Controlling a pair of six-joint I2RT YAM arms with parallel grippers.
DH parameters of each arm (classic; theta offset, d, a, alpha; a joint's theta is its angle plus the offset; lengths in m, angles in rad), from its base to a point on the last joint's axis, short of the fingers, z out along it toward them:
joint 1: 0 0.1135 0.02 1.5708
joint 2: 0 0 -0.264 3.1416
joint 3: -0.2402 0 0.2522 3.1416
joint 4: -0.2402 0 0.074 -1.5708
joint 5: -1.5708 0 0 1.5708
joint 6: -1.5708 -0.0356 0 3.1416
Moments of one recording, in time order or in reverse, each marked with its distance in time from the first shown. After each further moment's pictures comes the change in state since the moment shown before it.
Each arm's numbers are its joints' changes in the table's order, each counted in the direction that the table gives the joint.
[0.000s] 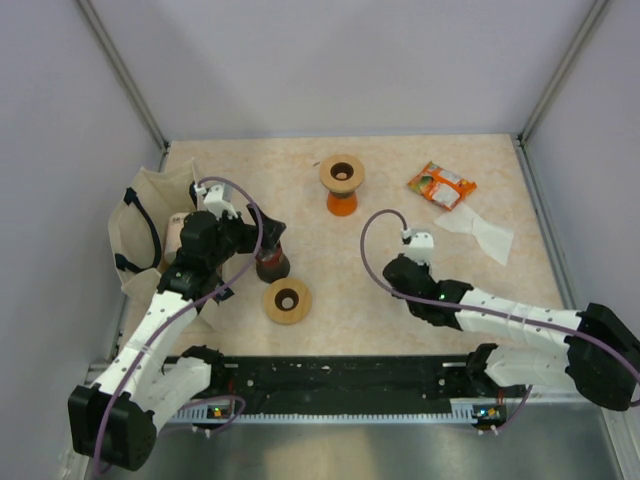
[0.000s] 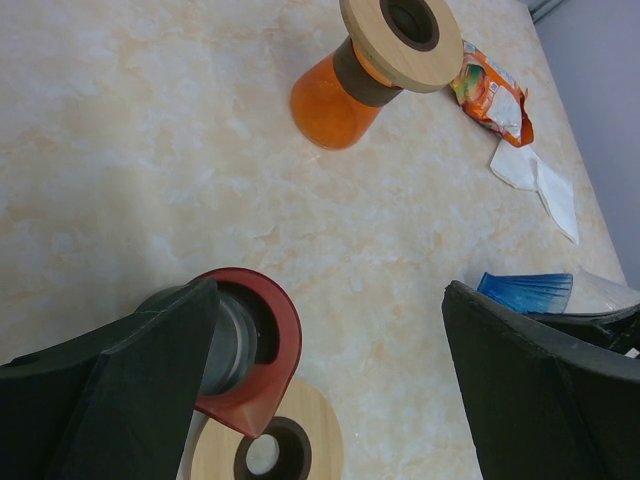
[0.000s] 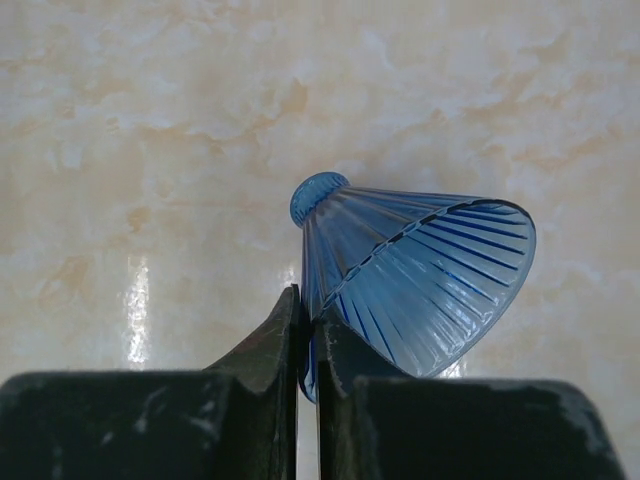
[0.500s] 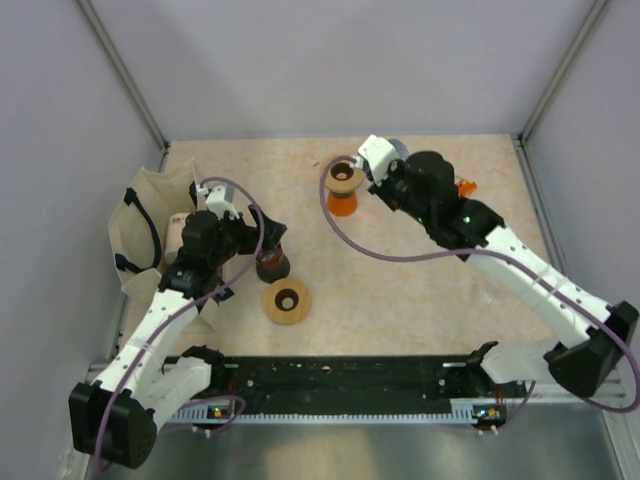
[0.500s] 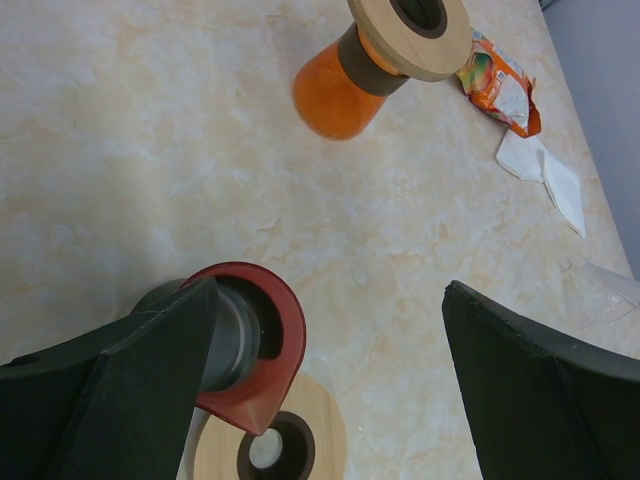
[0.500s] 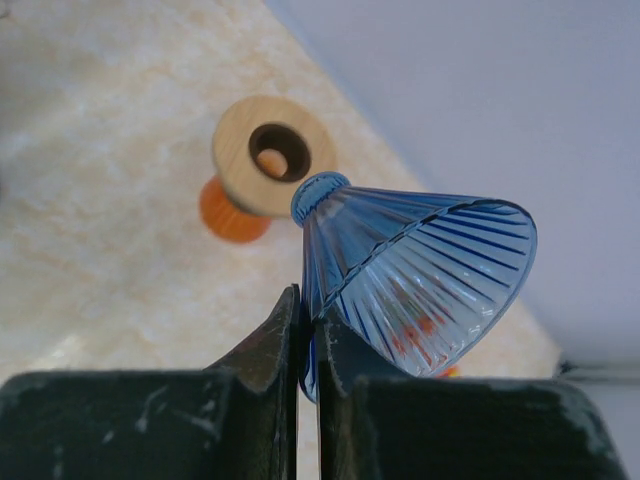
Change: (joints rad) left arm 0.000 -0.011 0.000 -0.006 -0.007 -0.005; right arm -0.182 -0.067 -0.702 -0.109 0.462 1.126
